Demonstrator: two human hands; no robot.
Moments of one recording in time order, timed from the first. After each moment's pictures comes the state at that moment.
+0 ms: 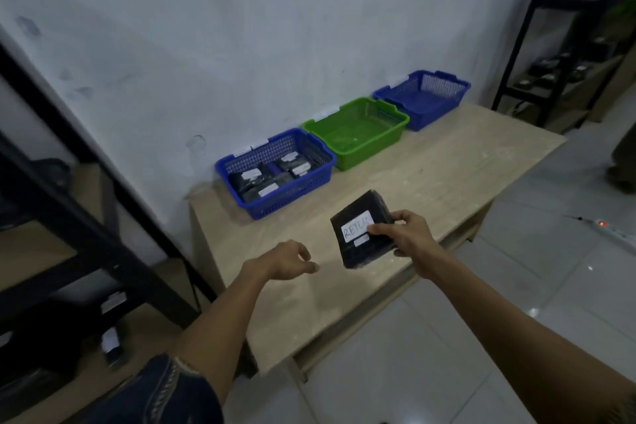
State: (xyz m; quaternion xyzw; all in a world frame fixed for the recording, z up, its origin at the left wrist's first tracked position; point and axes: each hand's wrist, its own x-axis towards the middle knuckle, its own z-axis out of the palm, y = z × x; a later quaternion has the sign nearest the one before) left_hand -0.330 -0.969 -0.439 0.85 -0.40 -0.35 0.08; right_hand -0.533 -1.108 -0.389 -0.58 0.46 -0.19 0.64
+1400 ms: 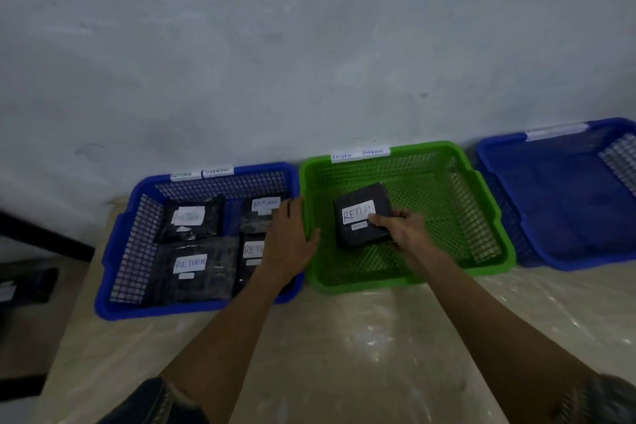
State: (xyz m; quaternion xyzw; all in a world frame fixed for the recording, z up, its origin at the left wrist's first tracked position) left_hand -0.109 -1.370 -0.532 0.94 -0.17 -0.09 0.27; right_hand -0.163 -1.569 -0.518 -0.60 0.42 0.03 0.68
